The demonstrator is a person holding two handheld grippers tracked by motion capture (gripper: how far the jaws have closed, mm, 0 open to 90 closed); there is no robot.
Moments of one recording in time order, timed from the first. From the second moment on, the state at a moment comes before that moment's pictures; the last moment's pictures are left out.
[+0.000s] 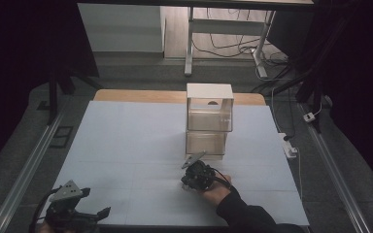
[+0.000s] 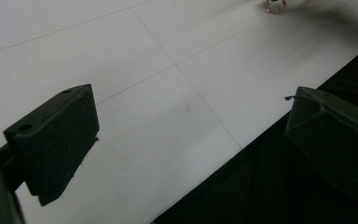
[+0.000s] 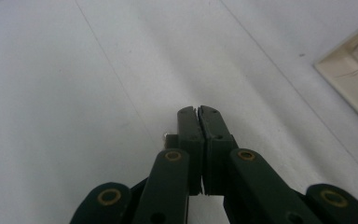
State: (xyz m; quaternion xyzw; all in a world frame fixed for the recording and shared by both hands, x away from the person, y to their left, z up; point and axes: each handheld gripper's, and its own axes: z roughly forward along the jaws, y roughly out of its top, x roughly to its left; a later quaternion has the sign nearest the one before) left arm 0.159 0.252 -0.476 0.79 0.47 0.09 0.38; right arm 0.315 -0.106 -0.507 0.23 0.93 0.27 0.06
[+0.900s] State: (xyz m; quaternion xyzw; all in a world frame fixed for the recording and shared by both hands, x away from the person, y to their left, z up) left arm 0.160 0.251 -0.477 0.80 0.47 0.09 0.37; right arm 0.311 -0.129 -0.457 0.23 0.90 0.35 0.05
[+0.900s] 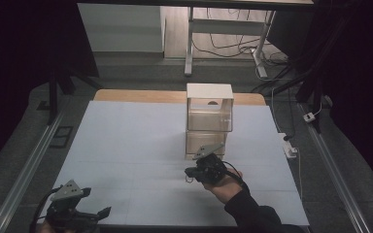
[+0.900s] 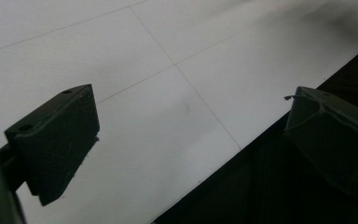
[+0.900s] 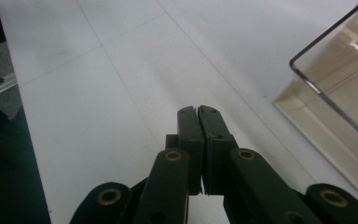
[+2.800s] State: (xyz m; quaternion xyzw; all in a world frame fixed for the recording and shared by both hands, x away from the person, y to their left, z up) left arm 0.161 0.252 -0.477 0.79 0.47 0.08 0.38; right arm 0.333 -0.157 -0.328 0.23 0.85 0.46 0.09
